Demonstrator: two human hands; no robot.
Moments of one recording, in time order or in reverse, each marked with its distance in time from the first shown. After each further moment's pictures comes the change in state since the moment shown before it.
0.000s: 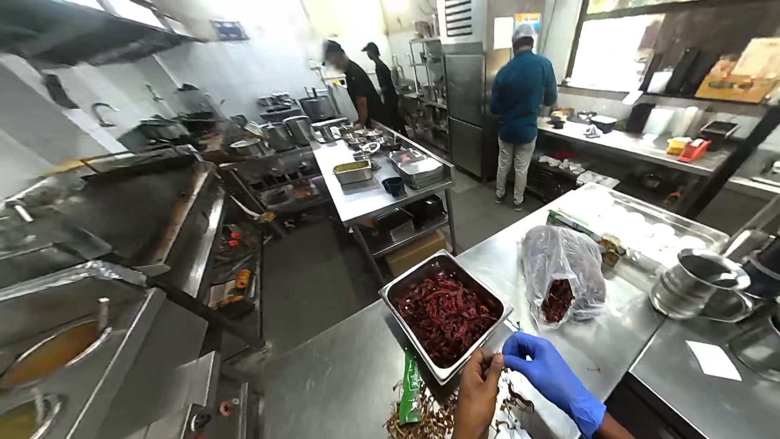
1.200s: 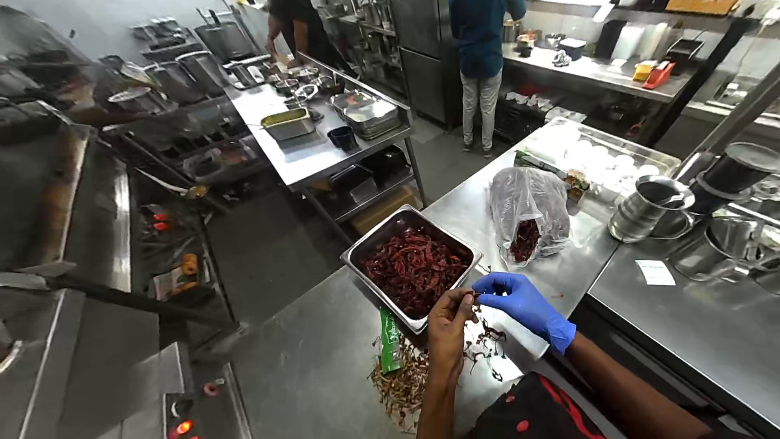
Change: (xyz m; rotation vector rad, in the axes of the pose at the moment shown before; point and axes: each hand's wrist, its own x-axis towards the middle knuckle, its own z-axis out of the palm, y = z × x) left_hand -0.001 0.000 0.000 -0.177 -0.019 0.120; right_hand -0.022 -0.020 -0.011 0.053 0.016 0.054
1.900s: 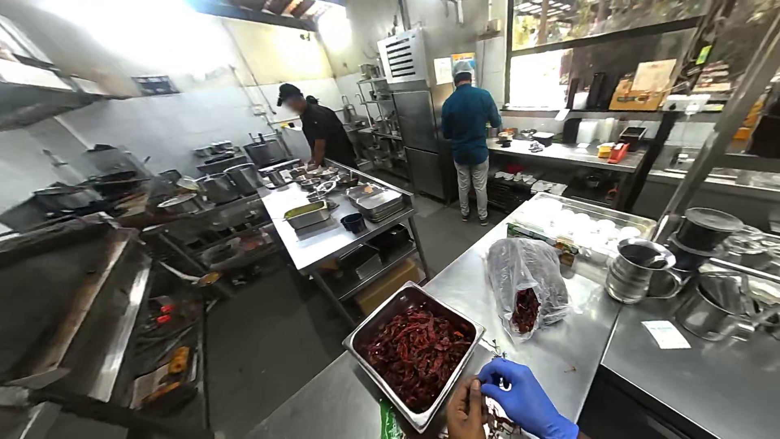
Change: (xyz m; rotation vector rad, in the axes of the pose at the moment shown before) left_hand -0.009 -0.026 0.020 0.030 0.090 -0.013; right_hand 0.007 0.056 0.027 -0.214 0.228 -0.264
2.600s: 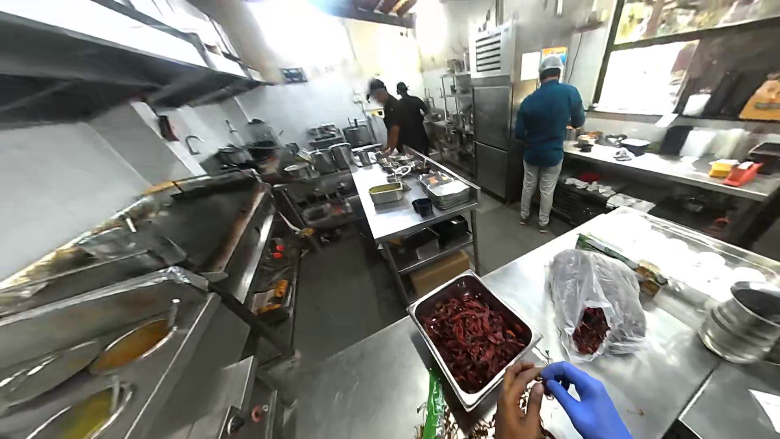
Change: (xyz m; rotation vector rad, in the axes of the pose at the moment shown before) left_hand 0.021 0.010 -0.009 0.397 -0.122 0.365; right_hand 0.017 -0.016 -0.023 0.018 -0.017 -0.036
